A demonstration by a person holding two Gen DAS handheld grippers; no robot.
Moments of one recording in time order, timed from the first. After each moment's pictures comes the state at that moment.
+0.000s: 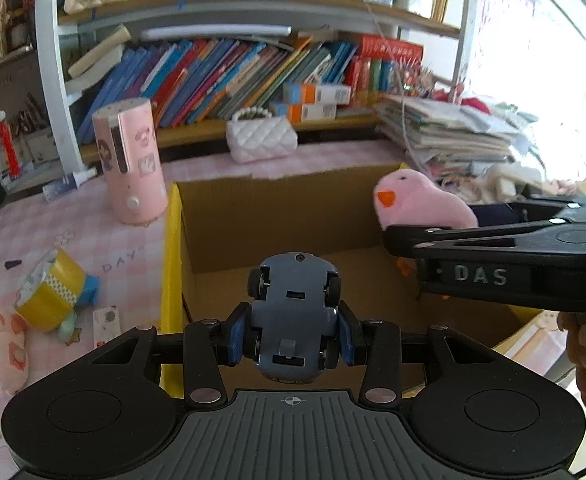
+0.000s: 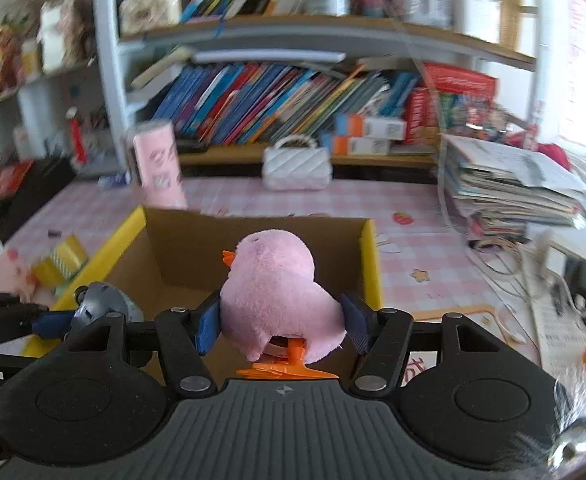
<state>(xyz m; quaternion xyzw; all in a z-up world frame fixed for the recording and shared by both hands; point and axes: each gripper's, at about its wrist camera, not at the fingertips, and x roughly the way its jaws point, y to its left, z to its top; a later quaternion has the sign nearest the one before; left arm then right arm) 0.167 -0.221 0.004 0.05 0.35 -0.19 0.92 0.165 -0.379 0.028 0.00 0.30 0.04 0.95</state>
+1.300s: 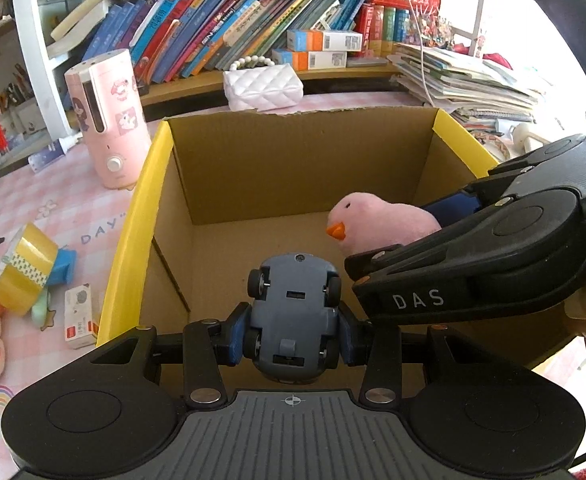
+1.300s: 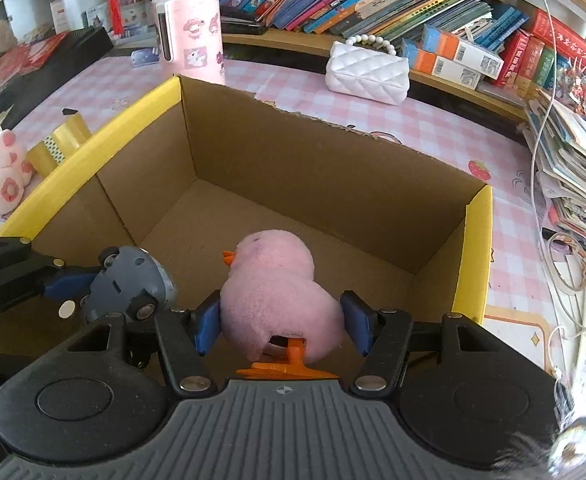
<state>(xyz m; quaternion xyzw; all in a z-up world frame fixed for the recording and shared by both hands) 0.198 -0.248 -0.029 0.07 0.41 -0.17 0.89 0.244 -0.370 -0.014 -0.08 0.45 0.13 0.88</state>
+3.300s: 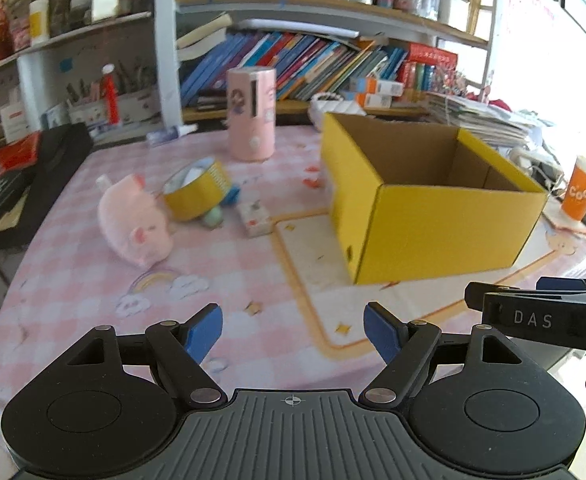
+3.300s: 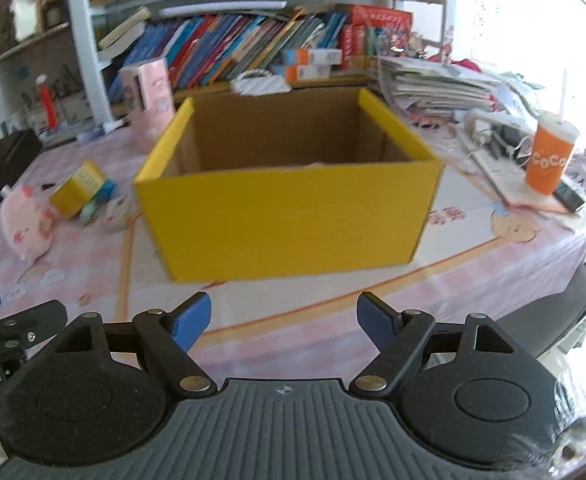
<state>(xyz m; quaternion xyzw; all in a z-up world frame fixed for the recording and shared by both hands) 0.053 -0.052 -0.014 0.04 0.34 -0.15 0.93 0.023 -0.243 -0.013 0.06 0.35 -0.11 0.93</state>
